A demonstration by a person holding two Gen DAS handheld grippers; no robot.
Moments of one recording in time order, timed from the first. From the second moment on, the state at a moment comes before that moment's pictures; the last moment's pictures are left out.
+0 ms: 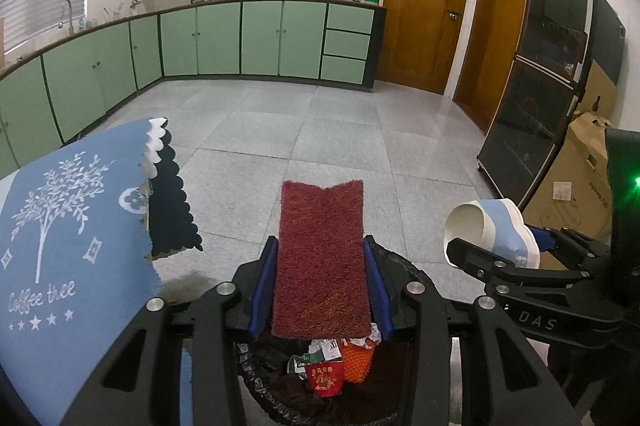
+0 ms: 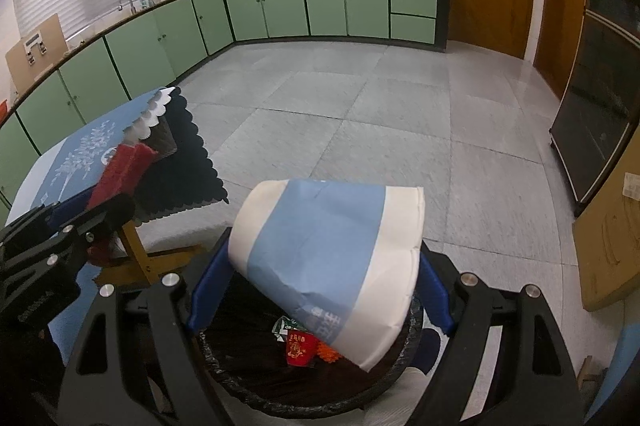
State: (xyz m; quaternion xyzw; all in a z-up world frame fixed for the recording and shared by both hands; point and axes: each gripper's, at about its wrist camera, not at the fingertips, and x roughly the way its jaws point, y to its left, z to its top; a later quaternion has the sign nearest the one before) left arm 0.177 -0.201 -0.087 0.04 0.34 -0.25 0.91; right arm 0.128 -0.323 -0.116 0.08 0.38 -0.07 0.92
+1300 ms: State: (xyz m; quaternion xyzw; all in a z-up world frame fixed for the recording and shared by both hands) left arm 0.114 -0.077 0.015 -0.02 0.29 -0.17 0.94; right arm 0.077 -0.251 0.004 0.07 0.31 0.04 0.95
